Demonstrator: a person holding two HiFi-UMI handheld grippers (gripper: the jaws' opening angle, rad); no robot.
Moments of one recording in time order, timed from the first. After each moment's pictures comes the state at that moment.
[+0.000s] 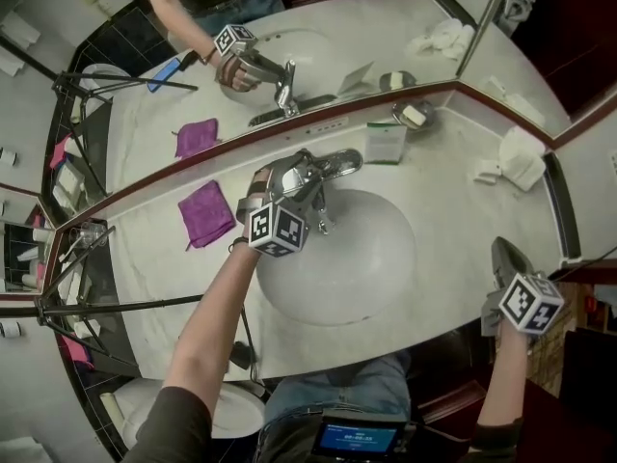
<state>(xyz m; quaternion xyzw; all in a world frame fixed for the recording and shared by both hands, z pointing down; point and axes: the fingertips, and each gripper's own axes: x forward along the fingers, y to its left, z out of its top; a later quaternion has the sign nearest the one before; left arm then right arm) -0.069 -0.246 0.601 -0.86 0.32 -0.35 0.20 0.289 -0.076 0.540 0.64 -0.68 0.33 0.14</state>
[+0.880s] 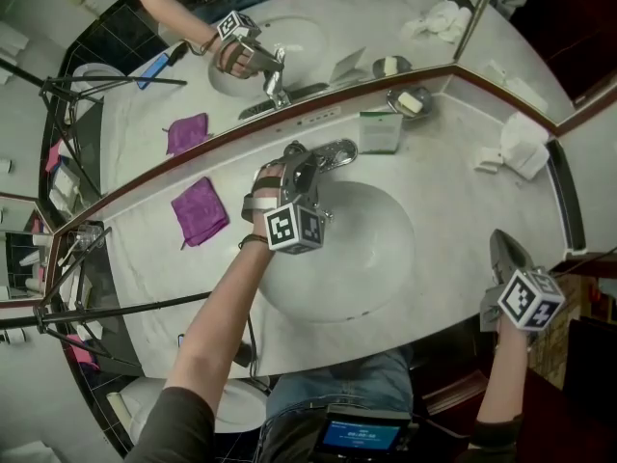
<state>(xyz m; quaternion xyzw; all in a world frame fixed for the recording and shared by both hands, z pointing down) -0.042 -0.258 0.613 -0.80 0.36 -0.41 0.27 0.291 -0.081 0.553 0.64 -0.68 0.34 0.14</state>
